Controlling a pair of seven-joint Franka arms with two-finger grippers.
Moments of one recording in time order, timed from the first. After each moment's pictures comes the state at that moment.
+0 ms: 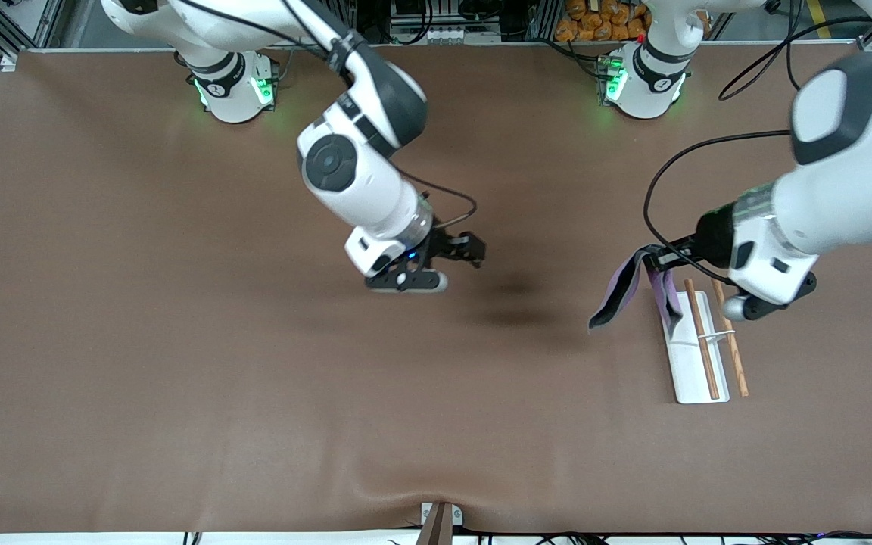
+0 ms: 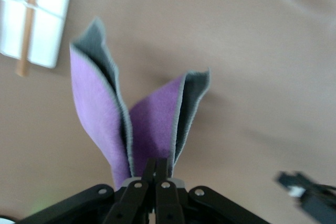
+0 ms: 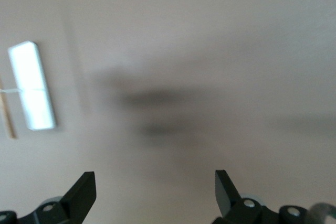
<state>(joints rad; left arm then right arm) -0.10 0.29 -0.17 -1.40 -0.20 1.63 -0.58 0.62 0.58 0.05 -1.35 0.34 2.14 0.59</state>
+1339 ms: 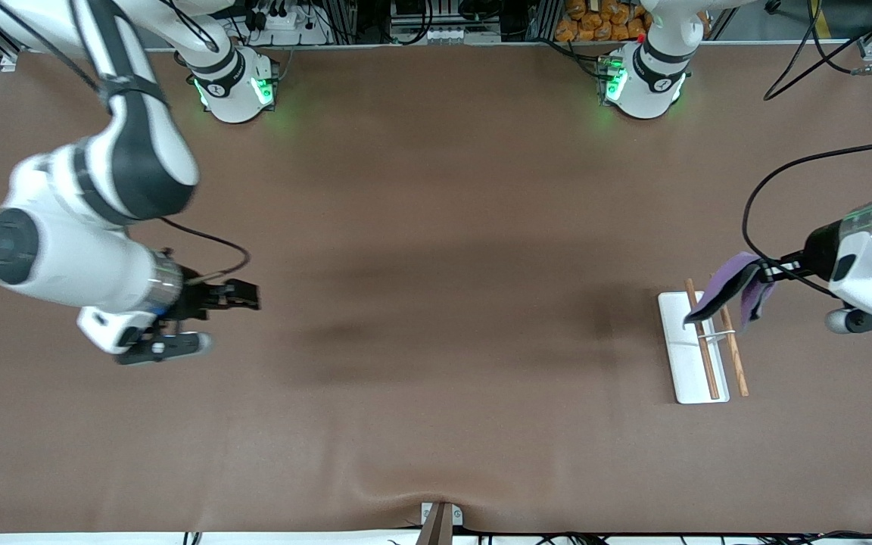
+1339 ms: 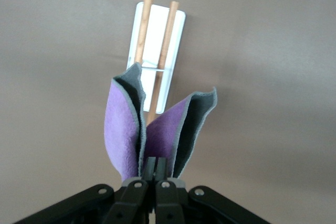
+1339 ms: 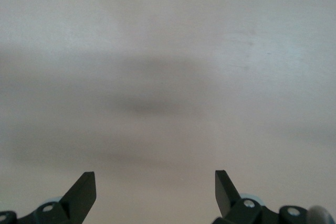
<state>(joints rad) 0.12 0.31 -0.18 -1.40 0.00 1.58 -0.31 0.17 0.43 0.04 -1.35 0.17 1.73 0.05</state>
